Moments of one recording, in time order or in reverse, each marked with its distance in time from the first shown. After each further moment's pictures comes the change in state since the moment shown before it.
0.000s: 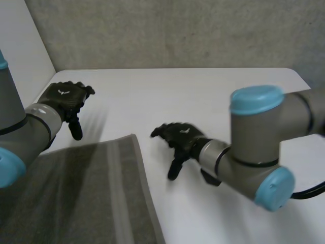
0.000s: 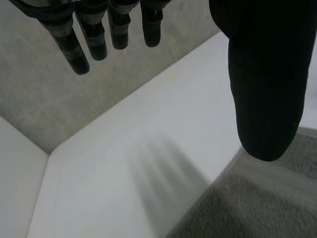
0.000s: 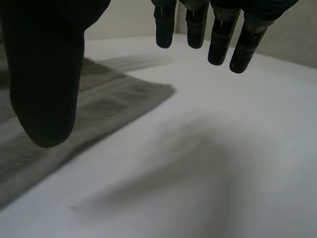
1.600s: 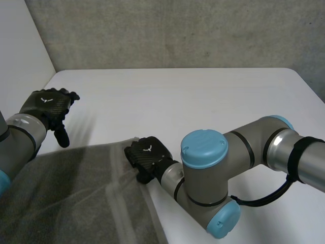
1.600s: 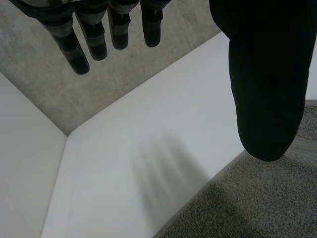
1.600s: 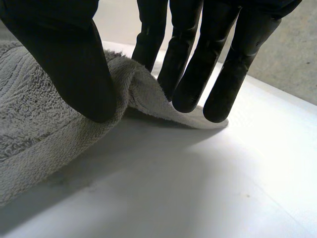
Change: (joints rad) left arm 0.074 0.099 -0.155 0.068 0.003 -0.003; right arm 0.192 0.167 -0.025 -0.300 0.082 -0.093; left_hand 0.000 0.000 0.000 0.000 0.000; right_hand 0.794 0.963 0.973 0.965 0.644
